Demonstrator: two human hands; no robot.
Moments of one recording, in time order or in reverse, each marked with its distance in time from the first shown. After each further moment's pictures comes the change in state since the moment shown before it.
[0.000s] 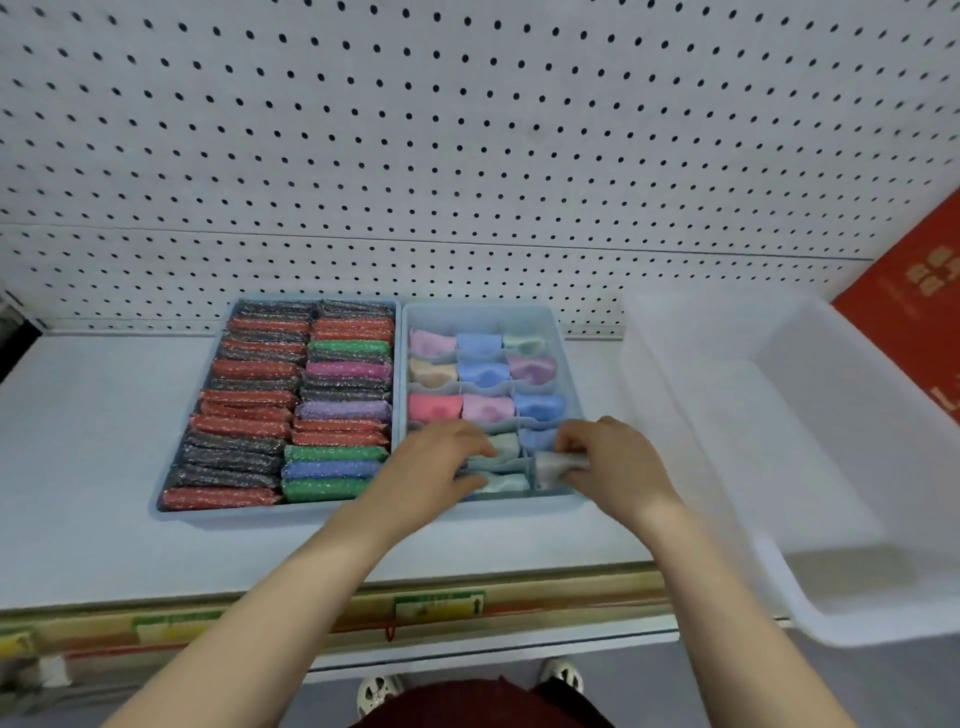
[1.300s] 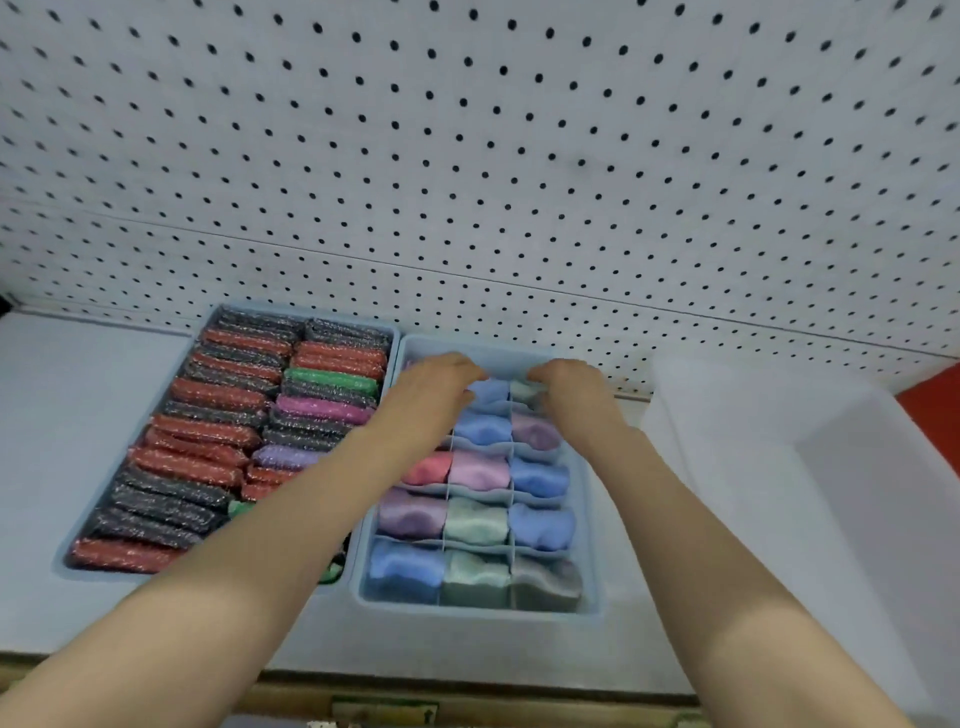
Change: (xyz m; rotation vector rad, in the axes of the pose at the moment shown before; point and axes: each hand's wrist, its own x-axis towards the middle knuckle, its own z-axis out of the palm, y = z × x) left_hand 0.124 -0.044 -0.027 0.078 0.109 -0.204; right_hand 0.181 -0.004 -0.014 -0.226 -0.066 -0.110
